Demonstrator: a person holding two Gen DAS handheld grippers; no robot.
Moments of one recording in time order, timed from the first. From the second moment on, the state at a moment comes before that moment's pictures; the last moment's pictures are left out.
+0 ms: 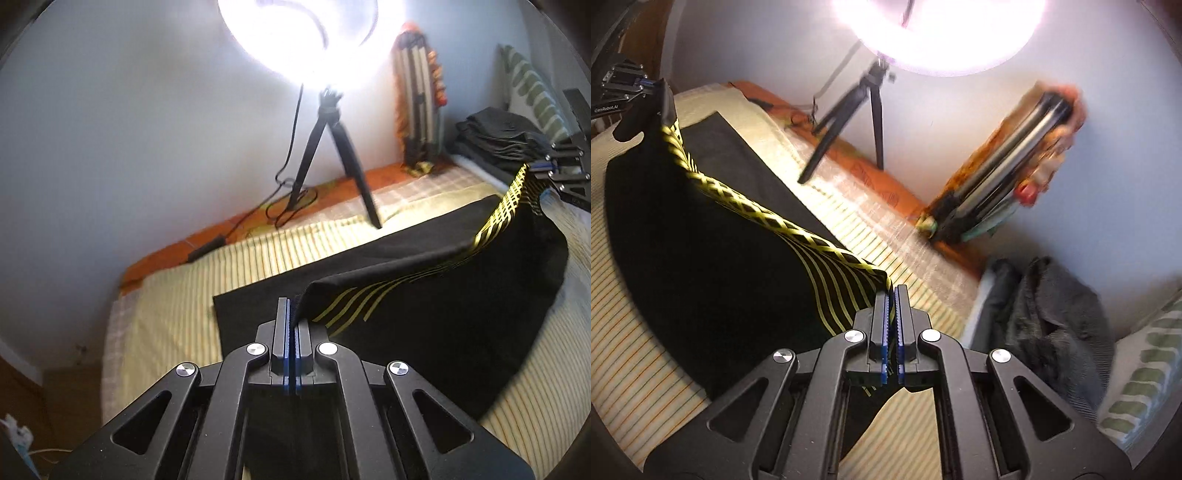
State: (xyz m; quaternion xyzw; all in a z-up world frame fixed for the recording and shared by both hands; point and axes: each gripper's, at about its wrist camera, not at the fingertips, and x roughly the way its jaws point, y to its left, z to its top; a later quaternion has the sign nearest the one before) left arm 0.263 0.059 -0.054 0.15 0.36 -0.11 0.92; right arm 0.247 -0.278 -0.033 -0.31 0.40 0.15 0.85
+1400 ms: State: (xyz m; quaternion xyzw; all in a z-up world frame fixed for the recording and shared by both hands) left arm 0.340 0.143 -0.117 0.07 0.46 -0.05 0.89; right arm 0.338 -0.292 -0.125 -0.24 0.51 0.13 0.82
